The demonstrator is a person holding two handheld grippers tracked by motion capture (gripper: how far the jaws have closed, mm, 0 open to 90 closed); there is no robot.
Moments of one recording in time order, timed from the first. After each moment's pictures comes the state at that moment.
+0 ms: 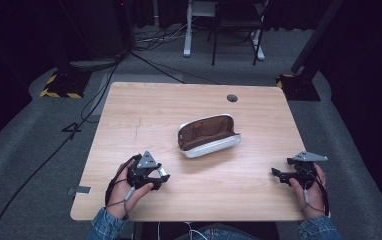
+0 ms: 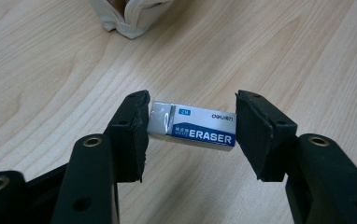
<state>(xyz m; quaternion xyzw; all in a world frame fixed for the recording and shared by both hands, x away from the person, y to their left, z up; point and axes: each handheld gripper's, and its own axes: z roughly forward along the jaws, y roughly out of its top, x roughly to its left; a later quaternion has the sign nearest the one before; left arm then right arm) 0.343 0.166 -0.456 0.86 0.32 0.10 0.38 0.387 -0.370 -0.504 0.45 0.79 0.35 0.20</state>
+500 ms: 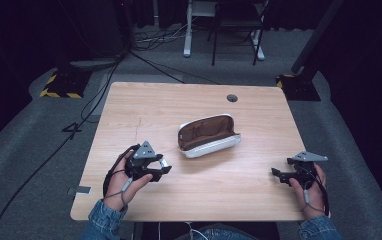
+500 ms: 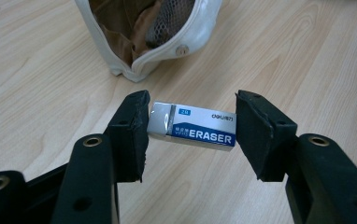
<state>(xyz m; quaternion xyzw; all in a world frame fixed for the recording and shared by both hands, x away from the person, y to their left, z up) 0.354 0.165 -0.424 0.86 0.30 0.10 0.41 0.387 -0.370 -0.504 0.45 0.79 0.35 0.20</state>
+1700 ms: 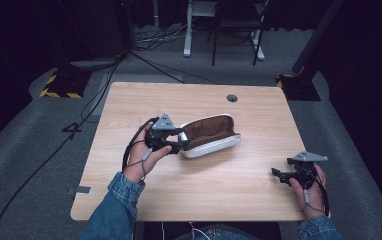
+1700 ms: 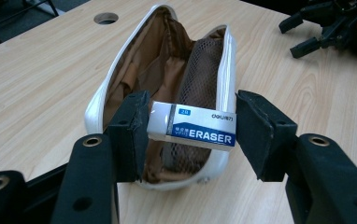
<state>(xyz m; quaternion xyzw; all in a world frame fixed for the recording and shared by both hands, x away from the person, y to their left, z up) 0.422 0.115 -0.392 0.84 0.26 0.11 0.46 0.387 -0.370 -0.504 0.45 0.79 0.35 0.20</state>
